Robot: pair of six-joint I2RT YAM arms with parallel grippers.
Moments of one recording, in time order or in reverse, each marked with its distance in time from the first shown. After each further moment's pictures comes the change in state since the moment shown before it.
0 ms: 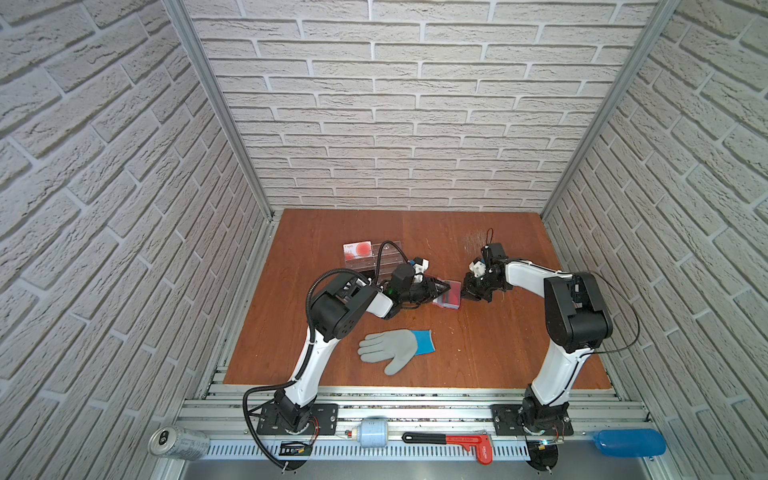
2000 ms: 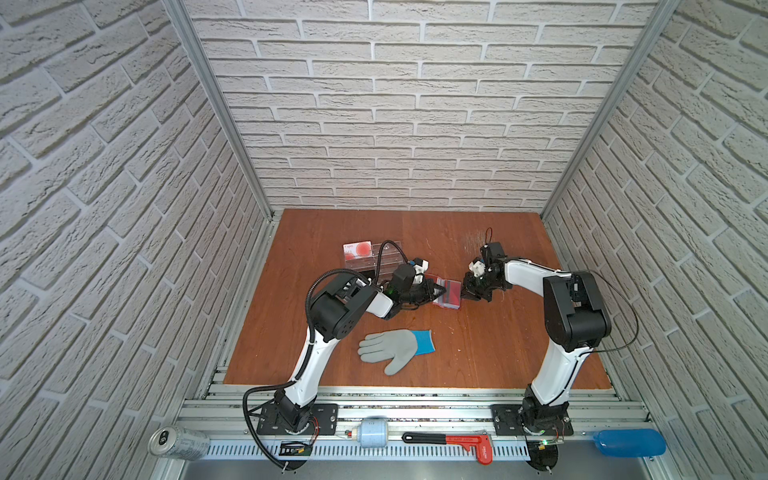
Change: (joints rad) left arm -0.002 -0.006 0.000 -0.060 -0.030 0.066; right arm 0.003 0.006 0.013 -0.014 0.005 0.000
